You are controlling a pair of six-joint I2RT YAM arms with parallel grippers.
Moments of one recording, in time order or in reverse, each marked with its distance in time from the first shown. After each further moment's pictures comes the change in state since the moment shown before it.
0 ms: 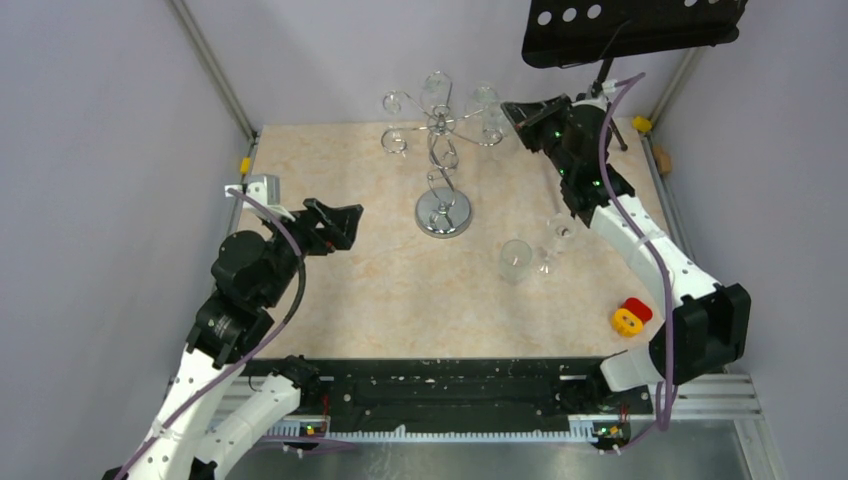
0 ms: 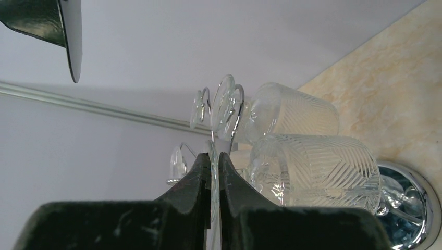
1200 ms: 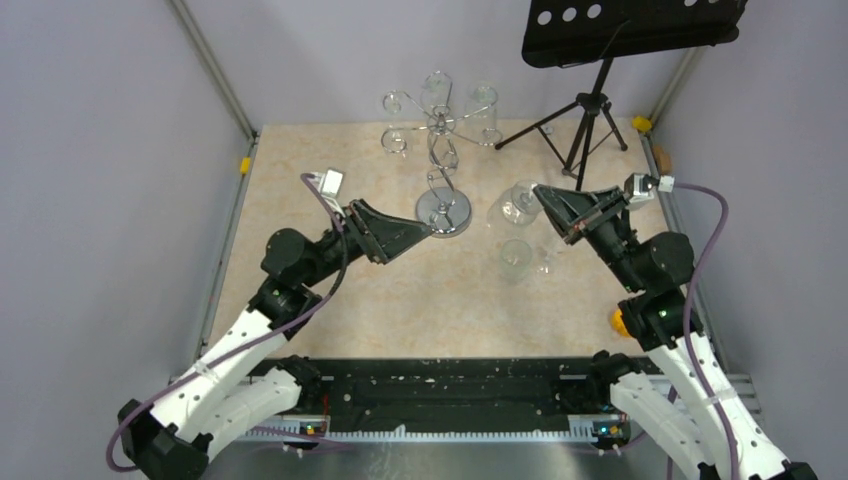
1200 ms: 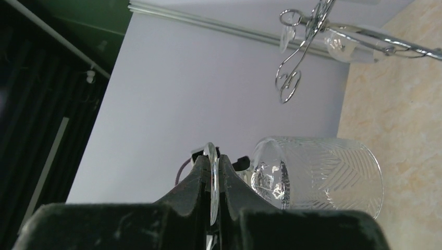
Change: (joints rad) left arm -0.108 0.132 -0.254 0.703 0.579 -0.556; right arm 0.000 -0.798 -0.569 0.037 -0.252 0.315
